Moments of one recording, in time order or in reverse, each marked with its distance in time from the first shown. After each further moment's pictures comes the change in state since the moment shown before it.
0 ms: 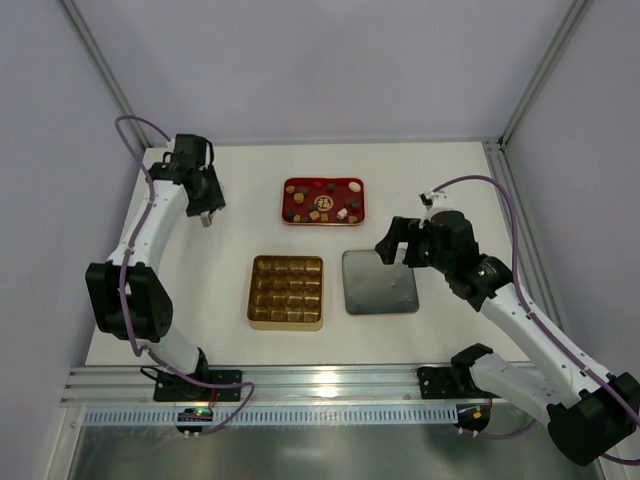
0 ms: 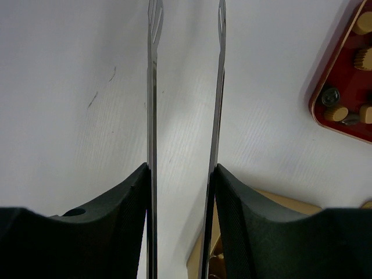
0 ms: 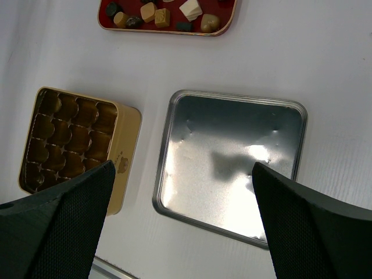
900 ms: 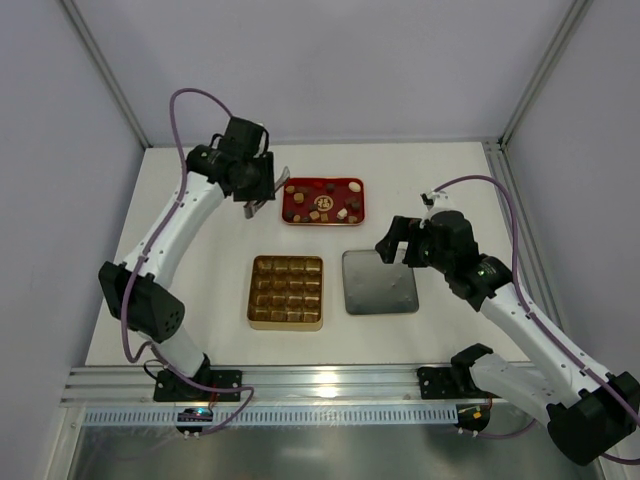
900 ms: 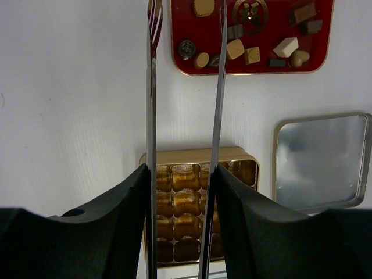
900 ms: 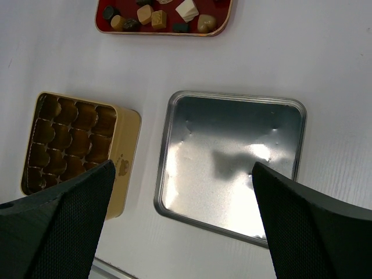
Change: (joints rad) left arm -0.322 0.020 0.281 -0.167 0.057 -0.004; right arm 0.000 0.003 0.000 0.000 0.012 0.024
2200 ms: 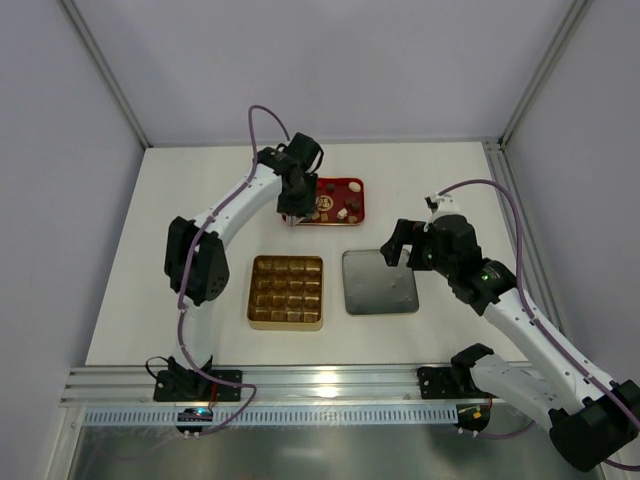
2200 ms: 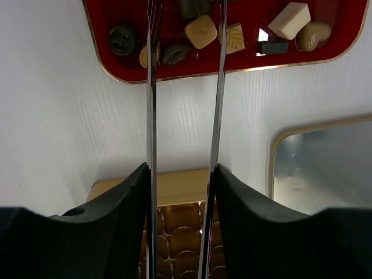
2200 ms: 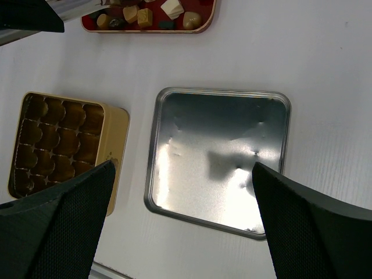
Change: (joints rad) left arm -0.146 0.396 0.156 0.010 -0.001 -0.045; right arm 0.000 -0.040 -0.013 -0.035 0.044 -0.007
